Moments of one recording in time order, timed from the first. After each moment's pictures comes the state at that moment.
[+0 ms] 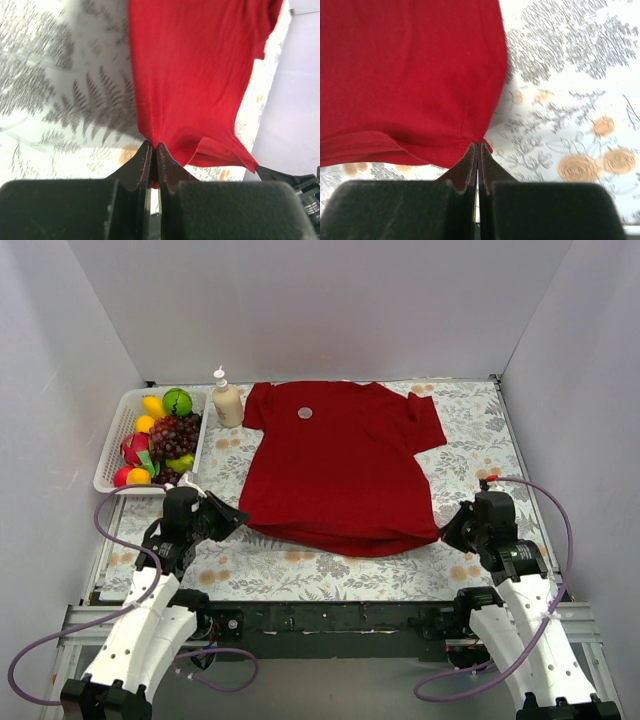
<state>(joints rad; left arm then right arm) -0.17 0.65 0.52 -0.48 0.23 -0.93 0.15 0.57 0.56 -0.78 -0.05 0.58</state>
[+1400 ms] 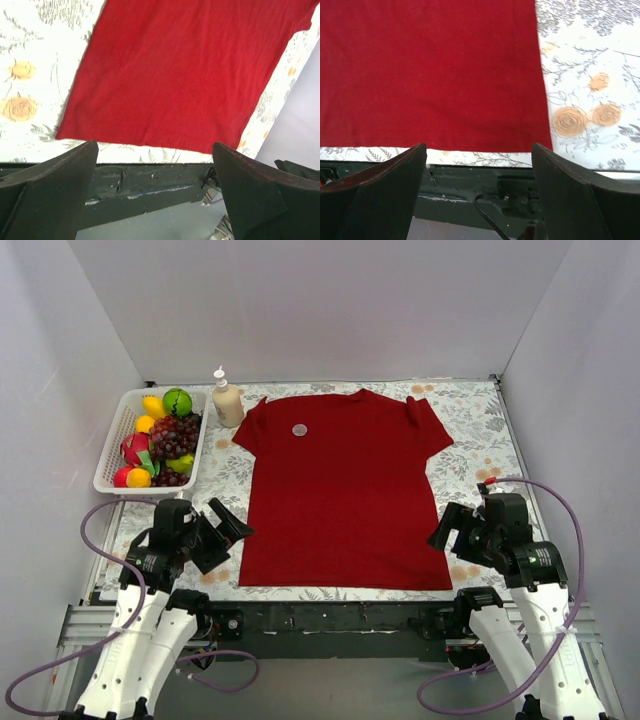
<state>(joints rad) -0.18 0.52 0.64 -0.96 0.25 -0.91 0.15 0.54 0.76 -1.14 -0.13 0.45</state>
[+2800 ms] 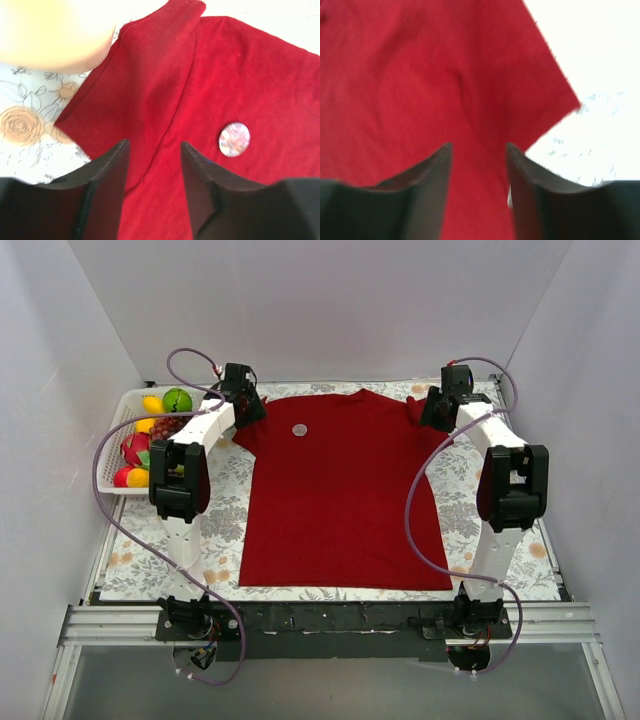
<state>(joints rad) -0.19 2.13 1.77 -0.46 -0.12 -0.55 0.10 1.93 1.54 -0.46 0.04 0.34</state>
